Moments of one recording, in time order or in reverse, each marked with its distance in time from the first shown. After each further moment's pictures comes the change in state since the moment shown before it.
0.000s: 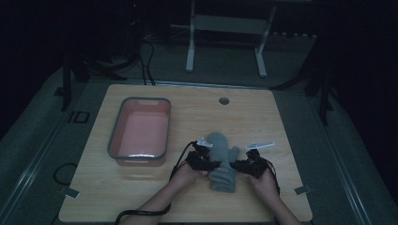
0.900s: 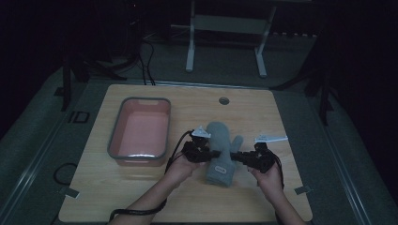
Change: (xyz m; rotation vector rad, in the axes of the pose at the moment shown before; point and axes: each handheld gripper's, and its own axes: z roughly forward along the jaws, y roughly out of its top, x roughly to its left) left arm -0.024 0.039 -0.064 -0.083 -0.014 0.081; right arm 0.032 0.030 -0.047 -0.160 0.088 -0.029
